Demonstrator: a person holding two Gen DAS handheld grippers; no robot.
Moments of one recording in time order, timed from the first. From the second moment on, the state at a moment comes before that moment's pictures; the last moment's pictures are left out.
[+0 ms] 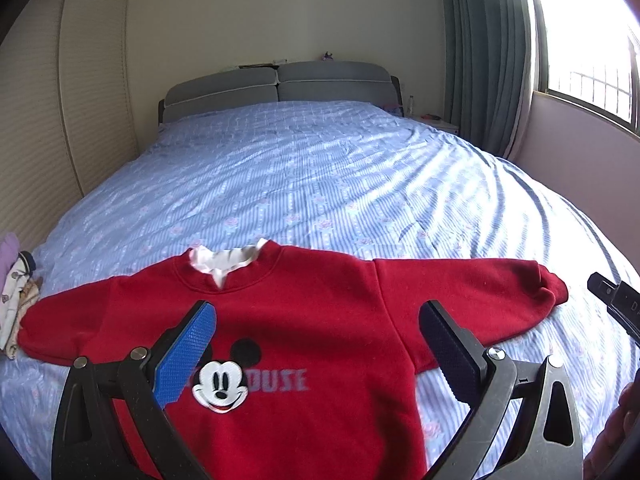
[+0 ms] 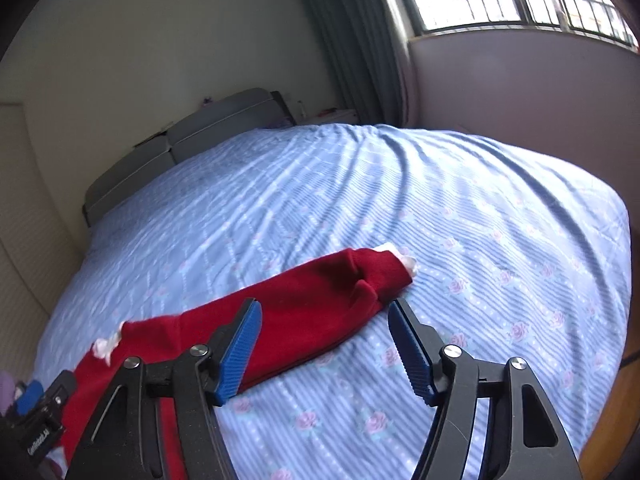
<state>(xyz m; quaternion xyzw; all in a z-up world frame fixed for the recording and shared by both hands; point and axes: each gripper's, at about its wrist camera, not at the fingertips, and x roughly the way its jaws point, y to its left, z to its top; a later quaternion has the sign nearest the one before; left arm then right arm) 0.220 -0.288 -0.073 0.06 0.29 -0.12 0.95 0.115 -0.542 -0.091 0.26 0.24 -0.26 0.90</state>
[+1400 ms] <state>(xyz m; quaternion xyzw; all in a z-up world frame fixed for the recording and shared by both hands) 0.243 -0.227 -0.034 0.05 0.30 -0.04 0.95 0.193 -0.524 -0.027 0.25 0.19 -0.17 0.93</state>
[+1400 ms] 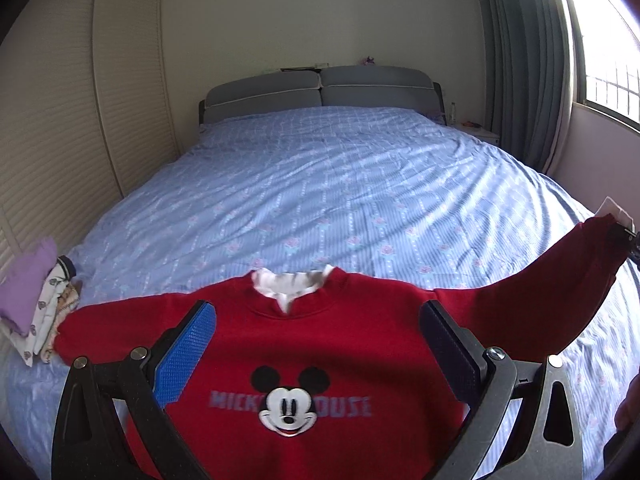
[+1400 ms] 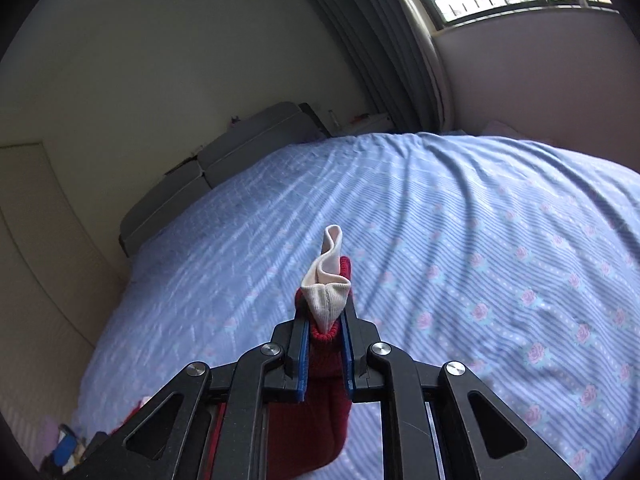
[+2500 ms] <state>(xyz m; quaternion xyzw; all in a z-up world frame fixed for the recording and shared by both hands) 0.242 0.074 -0.089 -0.02 0.36 0.07 0.93 0.320 -0.091 -0.157 -0.11 0.35 -0.06 0.93</state>
